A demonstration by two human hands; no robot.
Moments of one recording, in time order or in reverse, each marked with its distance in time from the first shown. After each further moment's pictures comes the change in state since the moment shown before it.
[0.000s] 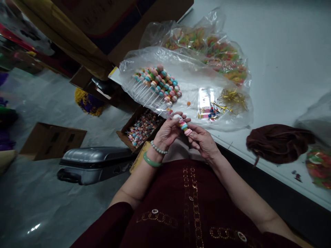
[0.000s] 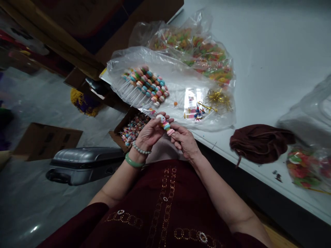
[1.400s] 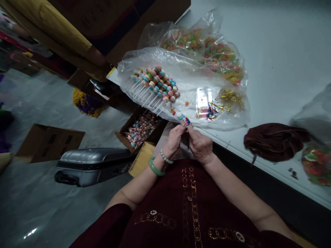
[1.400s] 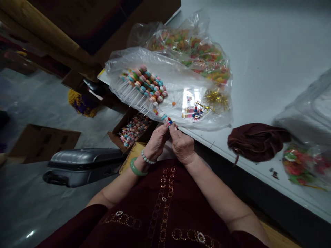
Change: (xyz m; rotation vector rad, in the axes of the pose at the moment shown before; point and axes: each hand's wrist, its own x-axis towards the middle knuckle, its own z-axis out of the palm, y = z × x) left_hand -0.013 -0.051 0.009 0.218 0.178 0.087; right_hand -0.006 0.024 -0.012 -1.522 0.317 -0.798
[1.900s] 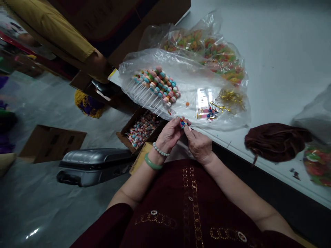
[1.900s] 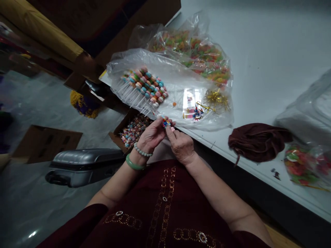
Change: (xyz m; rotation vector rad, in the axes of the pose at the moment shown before) left_hand 0.012 0.039 -0.003 -0.241 -0.065 -0.179; right_hand 0.006 -0.009 -0.006 0.076 -0.082 0.017
